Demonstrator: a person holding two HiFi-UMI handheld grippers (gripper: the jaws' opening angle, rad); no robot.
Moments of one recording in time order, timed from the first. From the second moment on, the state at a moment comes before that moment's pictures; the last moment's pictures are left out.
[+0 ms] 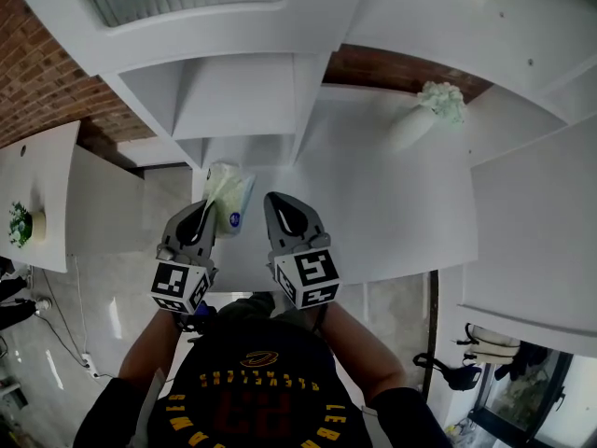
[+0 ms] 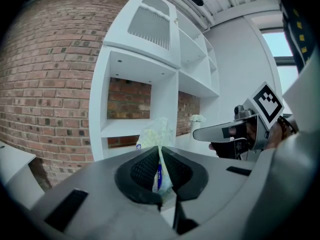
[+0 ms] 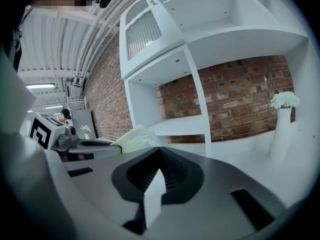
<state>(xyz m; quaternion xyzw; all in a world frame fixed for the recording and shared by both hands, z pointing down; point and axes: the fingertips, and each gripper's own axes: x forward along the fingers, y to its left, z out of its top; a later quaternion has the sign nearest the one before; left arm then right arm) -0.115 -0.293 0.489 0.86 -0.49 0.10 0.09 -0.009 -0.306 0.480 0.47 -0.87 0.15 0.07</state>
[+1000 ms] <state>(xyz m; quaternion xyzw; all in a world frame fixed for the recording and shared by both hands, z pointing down) -0.117 -0.419 0.584 0.85 -0.49 0.16 0.11 -0.030 -0.379 0.546 0.48 -0.85 0.17 0.13</state>
